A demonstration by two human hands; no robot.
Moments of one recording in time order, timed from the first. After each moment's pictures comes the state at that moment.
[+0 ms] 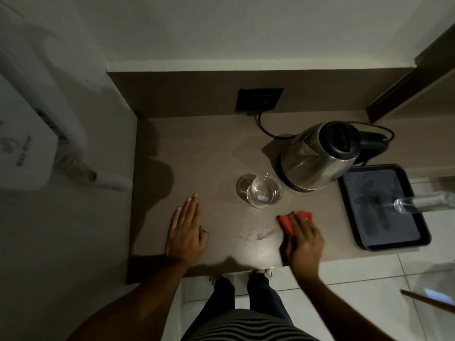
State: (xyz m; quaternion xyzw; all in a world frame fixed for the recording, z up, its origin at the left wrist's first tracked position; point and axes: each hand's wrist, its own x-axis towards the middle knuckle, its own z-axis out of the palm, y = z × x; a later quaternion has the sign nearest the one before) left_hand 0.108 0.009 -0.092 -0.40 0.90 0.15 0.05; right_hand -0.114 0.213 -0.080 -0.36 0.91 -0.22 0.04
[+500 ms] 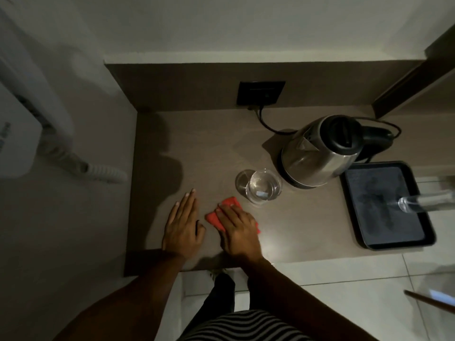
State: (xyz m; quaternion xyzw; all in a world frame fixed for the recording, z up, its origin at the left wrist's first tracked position) left_hand 0.110 0.009 -0.092 -0.39 0.90 0.19 0.01; right_hand -0.037 0.122 -0.084 -0.58 0.77 -0.21 0.14
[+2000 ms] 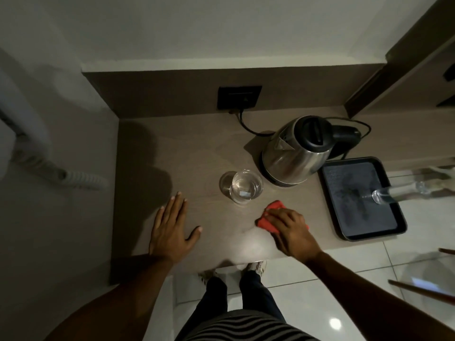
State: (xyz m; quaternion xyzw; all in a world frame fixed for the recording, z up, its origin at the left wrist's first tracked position) left_hand 0.105 0.010 -0.089 -0.39 0.91 0.15 0.06; right_hand -0.181 0.228 -0.081 -0.66 0.74 -0.15 0.07
